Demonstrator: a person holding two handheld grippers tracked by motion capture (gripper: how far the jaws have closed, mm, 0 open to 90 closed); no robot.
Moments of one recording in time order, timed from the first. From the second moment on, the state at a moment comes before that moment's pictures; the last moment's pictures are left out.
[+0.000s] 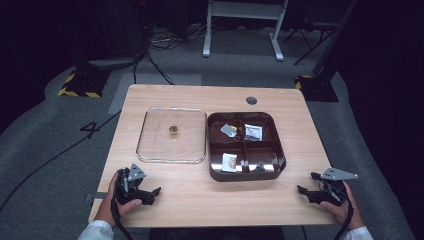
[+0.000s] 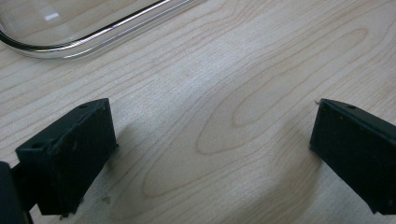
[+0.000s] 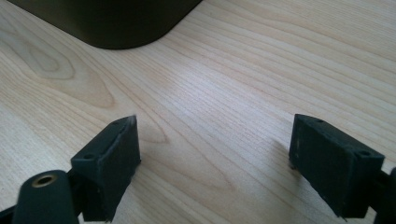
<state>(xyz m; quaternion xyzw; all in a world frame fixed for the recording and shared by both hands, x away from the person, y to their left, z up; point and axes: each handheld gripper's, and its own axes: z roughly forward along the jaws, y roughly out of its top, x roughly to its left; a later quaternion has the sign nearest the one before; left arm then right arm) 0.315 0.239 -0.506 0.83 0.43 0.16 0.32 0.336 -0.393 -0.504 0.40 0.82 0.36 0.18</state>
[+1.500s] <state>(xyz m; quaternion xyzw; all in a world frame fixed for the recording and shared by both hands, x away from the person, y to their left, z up) 0.314 0.240 -0.506 0.83 0.43 0.16 0.32 0.394 -0.363 -0.424 0.33 0.82 0.41 0.21</state>
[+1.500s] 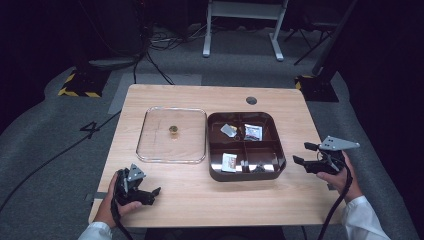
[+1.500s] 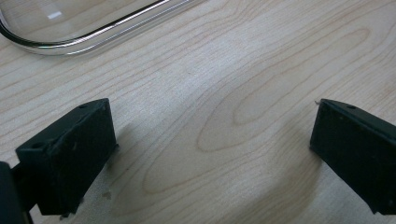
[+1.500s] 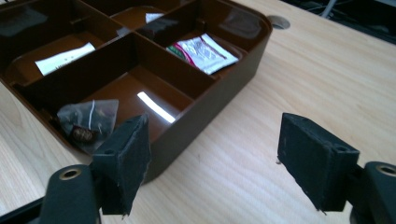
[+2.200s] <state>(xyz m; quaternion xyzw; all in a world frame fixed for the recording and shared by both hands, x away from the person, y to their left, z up) 0.314 0.240 -0.506 0.83 0.43 0.16 0.32 0.440 -0.307 -0.389 0.31 0.83 0.41 0.22</state>
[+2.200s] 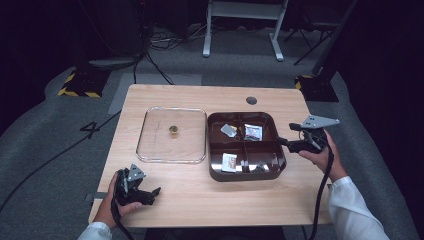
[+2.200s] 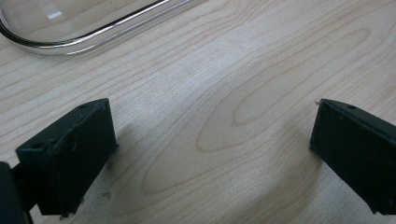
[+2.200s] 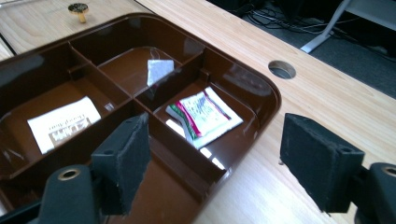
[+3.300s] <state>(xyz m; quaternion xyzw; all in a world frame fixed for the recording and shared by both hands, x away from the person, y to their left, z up) 0.314 0.240 -0.506 0.83 0.43 0.16 0.32 0.506 -0.237 -0.406 0.32 0.84 0.38 0.19</state>
